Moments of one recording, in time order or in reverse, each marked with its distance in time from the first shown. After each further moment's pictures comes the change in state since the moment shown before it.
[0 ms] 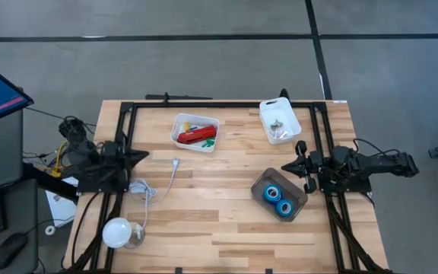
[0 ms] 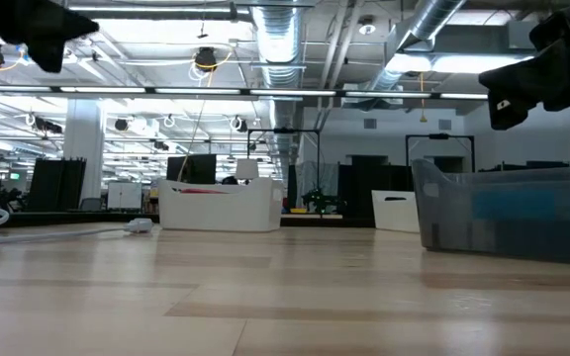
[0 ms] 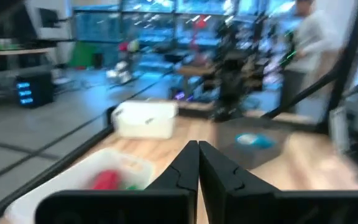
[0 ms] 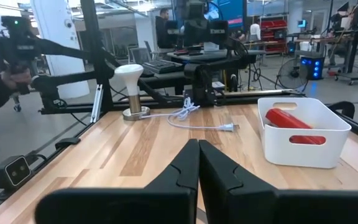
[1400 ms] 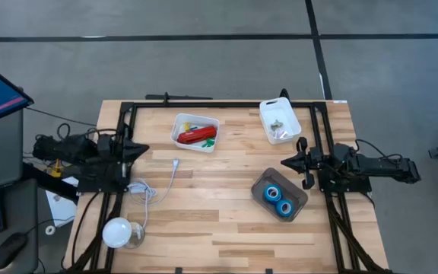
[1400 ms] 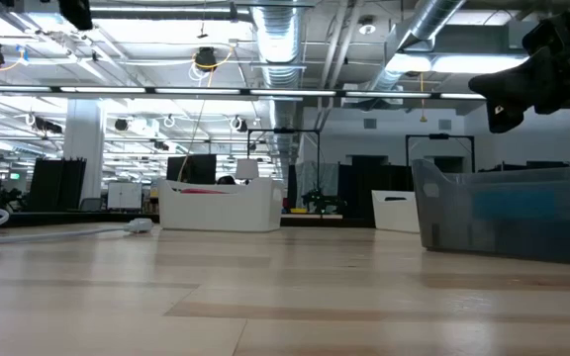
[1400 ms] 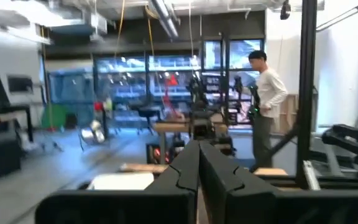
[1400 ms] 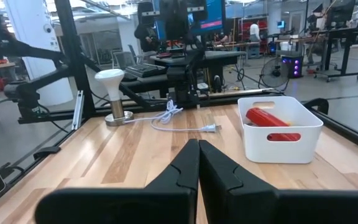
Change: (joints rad) left arm 0.512 0.171 0.059 0.392 0.668 0.183; right arm -0.103 -0.002 -0.001 0.003 -0.029 0.019
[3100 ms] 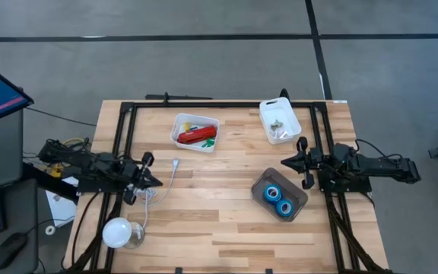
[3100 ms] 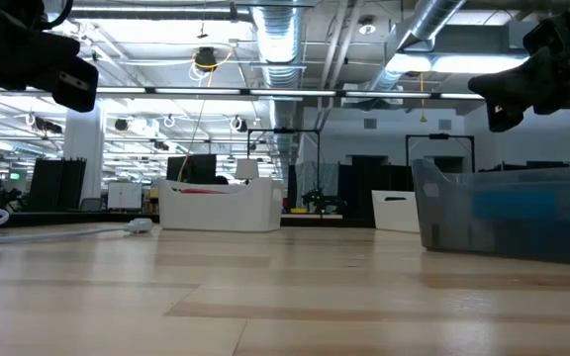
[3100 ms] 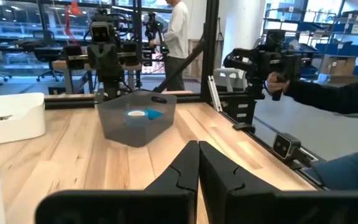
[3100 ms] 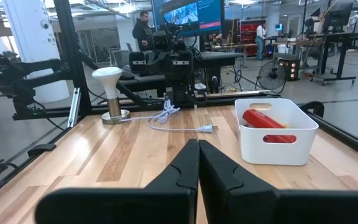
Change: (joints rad) left arm -0.001 -0.166 -0.367 -0.070 0.382 -0.169; right arm -0.001 0.000 0.000 0.000 0.007 -0.028
